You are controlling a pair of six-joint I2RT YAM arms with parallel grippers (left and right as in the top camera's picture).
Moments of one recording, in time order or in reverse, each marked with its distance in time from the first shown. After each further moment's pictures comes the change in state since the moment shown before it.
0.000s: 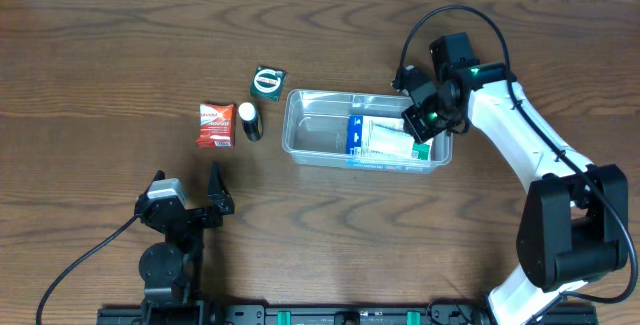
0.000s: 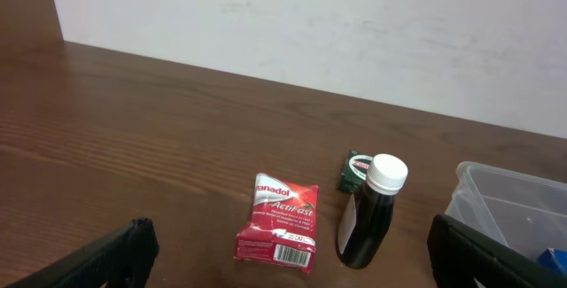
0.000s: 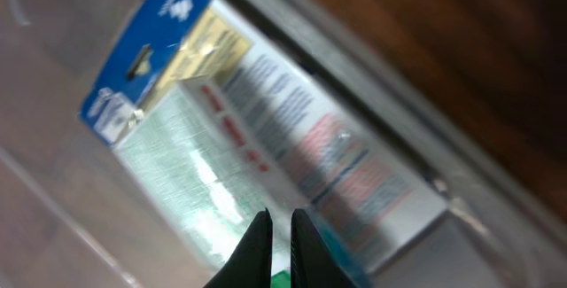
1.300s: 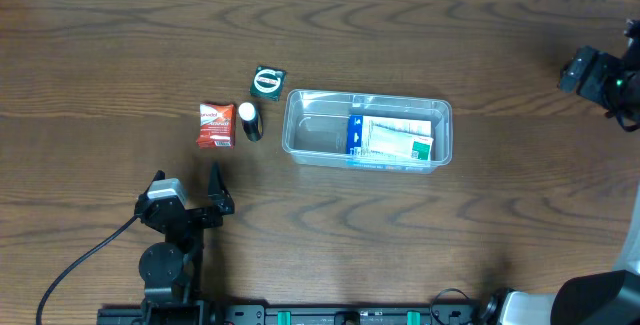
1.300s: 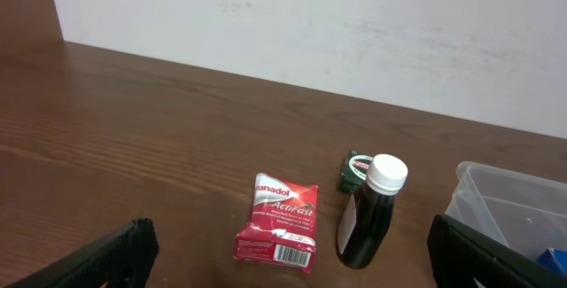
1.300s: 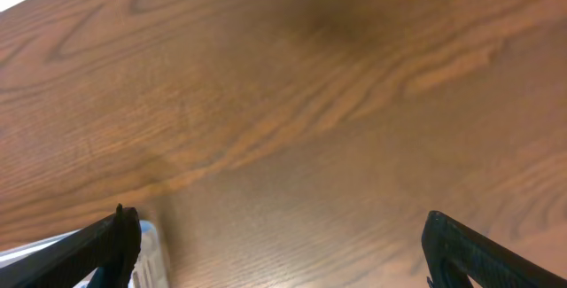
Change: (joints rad) left arm 0.000 0.000 0.000 0.000 0.000 0.000; right arm -0.631 -0.296 0.215 -0.140 0.147 0.423
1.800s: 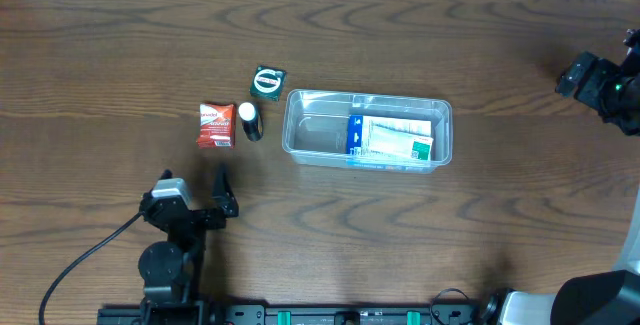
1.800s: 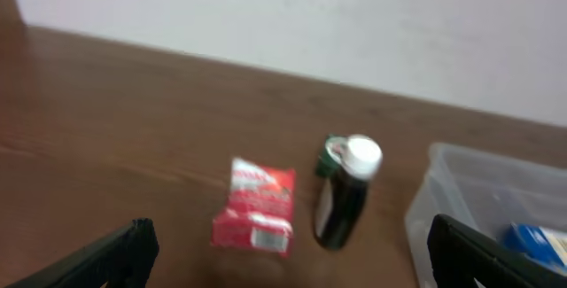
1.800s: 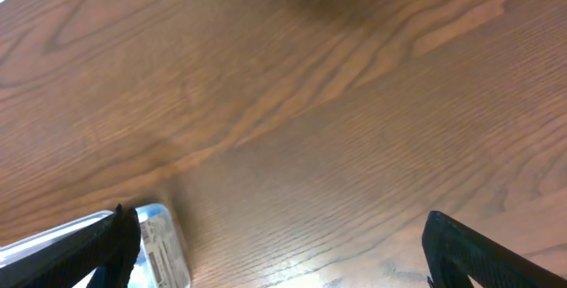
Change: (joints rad) left arm 0.000 0.014 0.027 -0.060 0.085 -0.016; right arm 0.000 0.000 -0.002 -0.056 -0.009 0.053
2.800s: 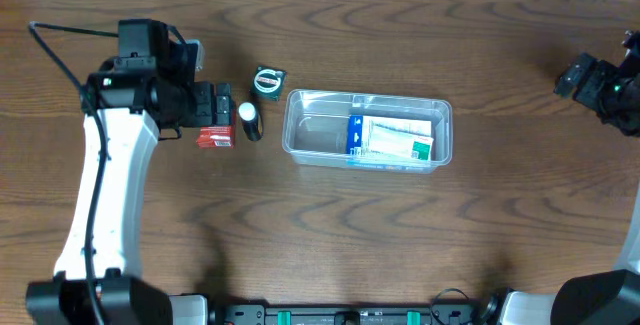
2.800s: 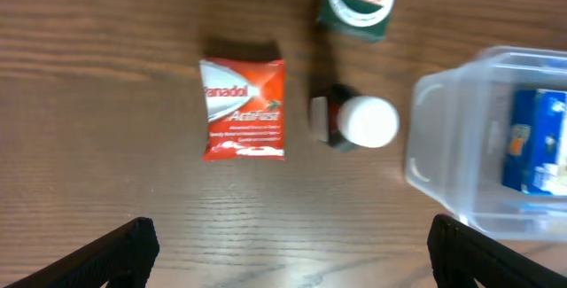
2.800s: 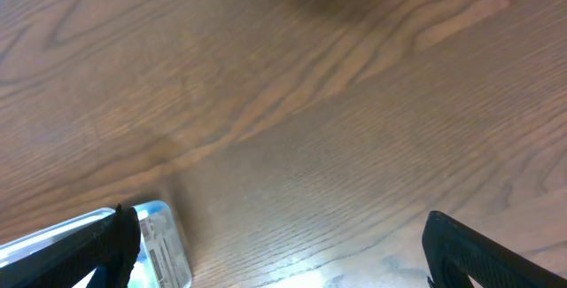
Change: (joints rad) left arm 0.046 1.521 1.343 -0.864 0.127 0.217; right arm 0.000 0.000 -0.006 -0.001 -0.004 0.003
